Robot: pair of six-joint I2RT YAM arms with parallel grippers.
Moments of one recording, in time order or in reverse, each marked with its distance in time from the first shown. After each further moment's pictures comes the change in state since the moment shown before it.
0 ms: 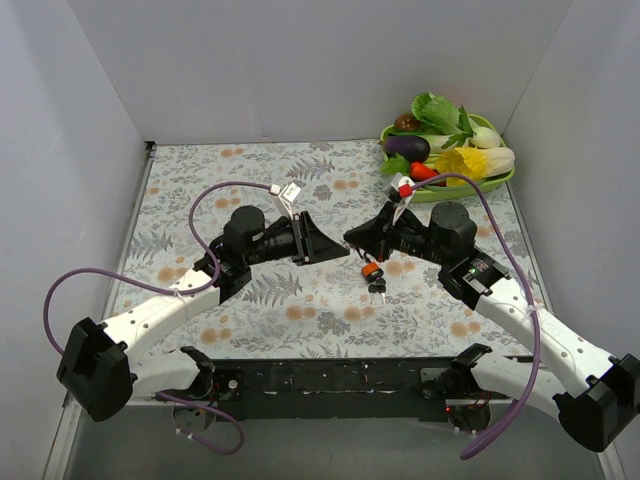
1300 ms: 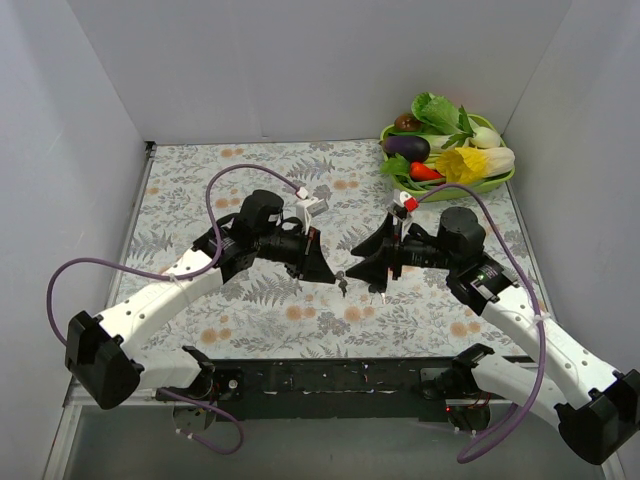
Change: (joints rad) left arm -0.014 0.061 0.241 -0.620 0.161 0.522; right arm -0.060 -0.063 -0.051 -0.064 -0.270 0.021
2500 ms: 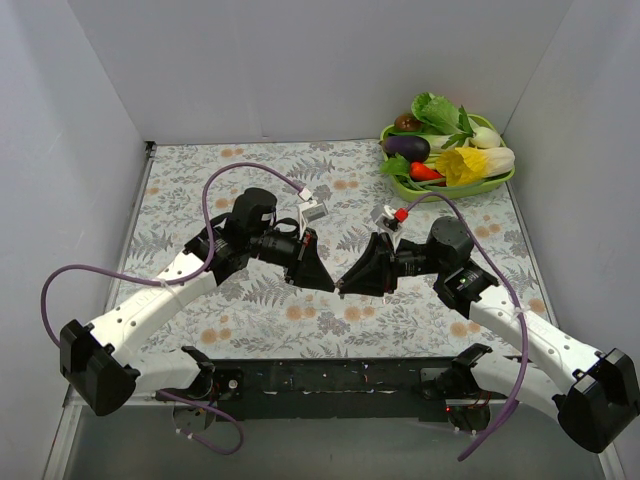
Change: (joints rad) left arm 0.000 -0.024 0.058 -0.068 0.229 0.146; right arm 0.048 0.062 -0.127 0.336 -0.305 0.201
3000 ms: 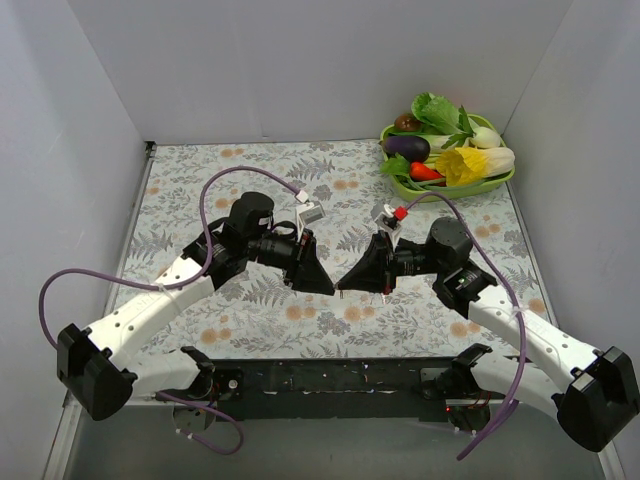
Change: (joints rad) left arm 0.001 -0.024 -0.042 0.048 -0.005 -0.027; right arm 0.002 0.008 -0.002 0.013 0.020 0.033
